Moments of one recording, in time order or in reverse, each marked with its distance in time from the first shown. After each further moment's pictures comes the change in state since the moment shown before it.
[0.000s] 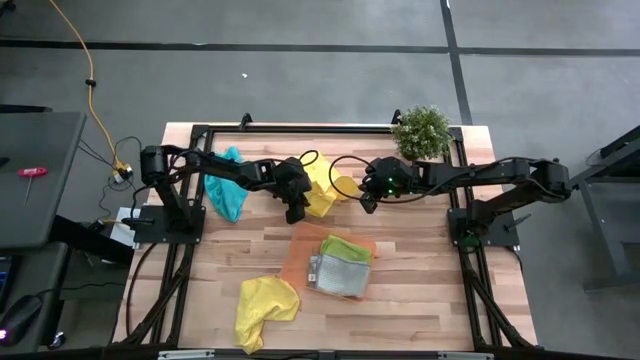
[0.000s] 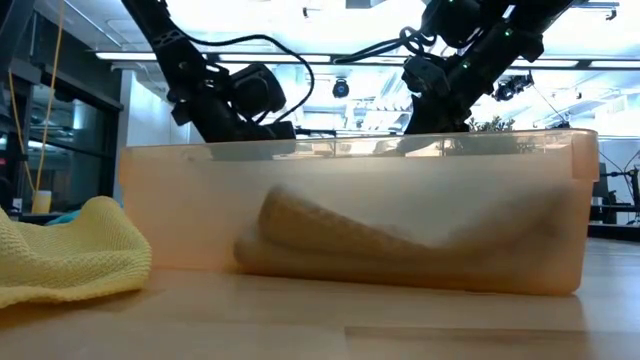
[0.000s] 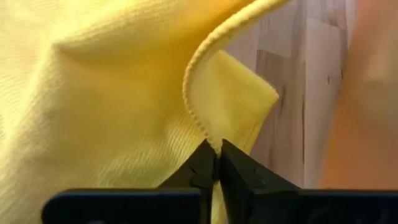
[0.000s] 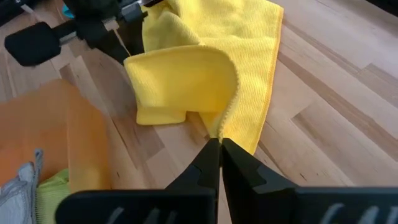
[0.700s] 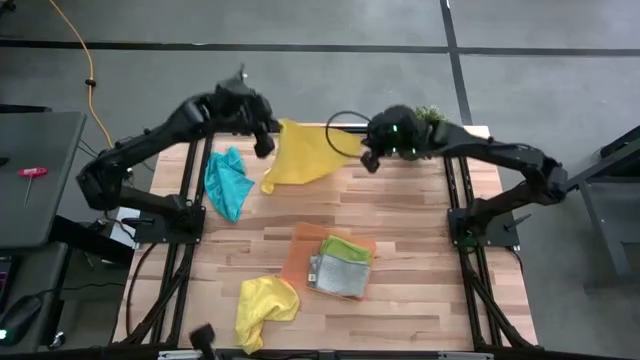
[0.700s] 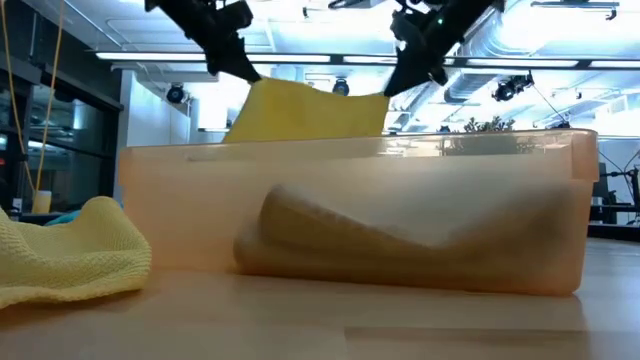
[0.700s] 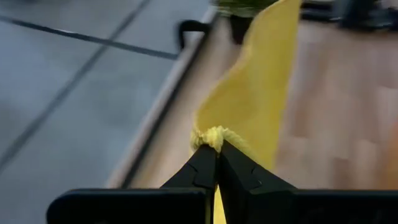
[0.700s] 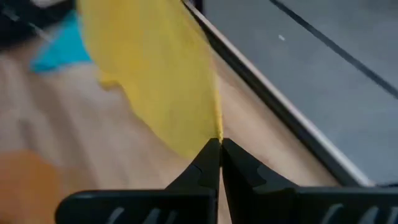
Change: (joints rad) left arm 0.359 -0.492 0.372 -0.560 -0.104 0.282; right arm -0.213 0.023 0.431 -0.342 0.001 -0.305
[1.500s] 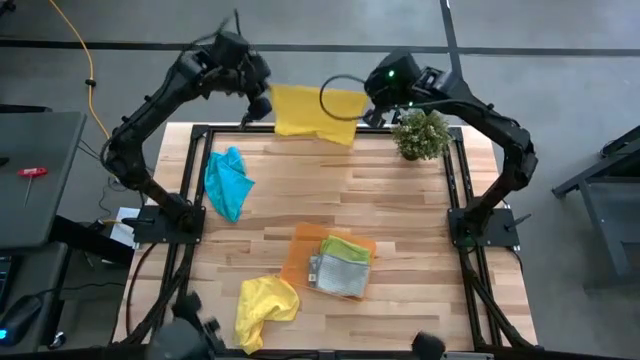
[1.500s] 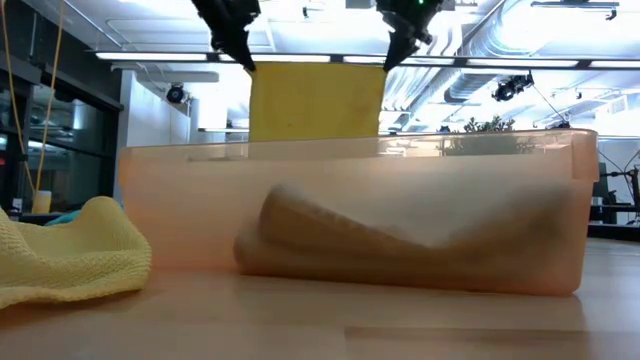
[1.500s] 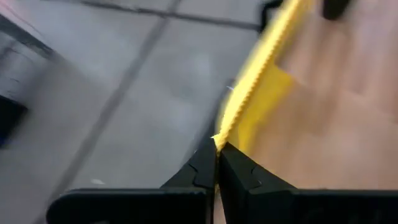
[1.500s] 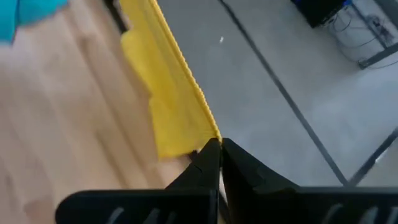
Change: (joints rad) left arm 0.156 0.290 0.612 -0.437 -0.135 0.205; right arm -0.172 0.280 0.666 -0.441 0.113 -0.376
